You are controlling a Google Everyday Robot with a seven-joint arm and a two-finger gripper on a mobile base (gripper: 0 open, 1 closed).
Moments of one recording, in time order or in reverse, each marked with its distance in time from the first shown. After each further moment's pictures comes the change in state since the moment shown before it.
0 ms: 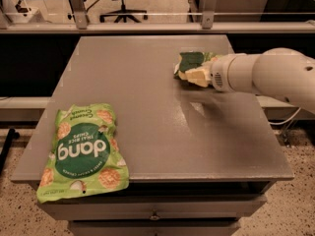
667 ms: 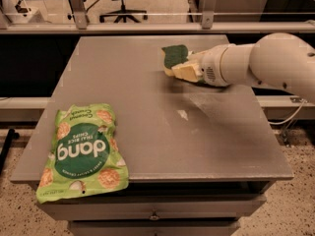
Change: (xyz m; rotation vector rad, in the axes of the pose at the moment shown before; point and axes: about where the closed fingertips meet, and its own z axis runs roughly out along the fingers) arm -0.030 0.038 0.002 -0.132 -0.041 -0.123
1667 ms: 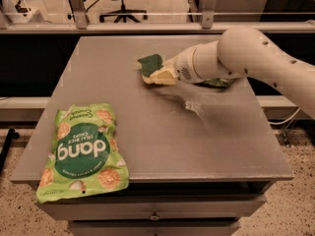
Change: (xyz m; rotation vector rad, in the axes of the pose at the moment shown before) arm 0.000 0.035 0.064 -0.170 0.075 -0.081
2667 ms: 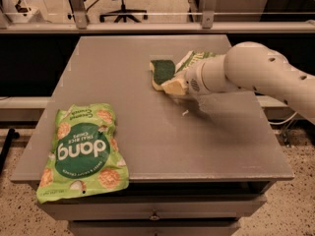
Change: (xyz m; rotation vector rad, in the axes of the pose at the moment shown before) arm 0.047 -0.008 -0.018 0.092 0.072 0.094
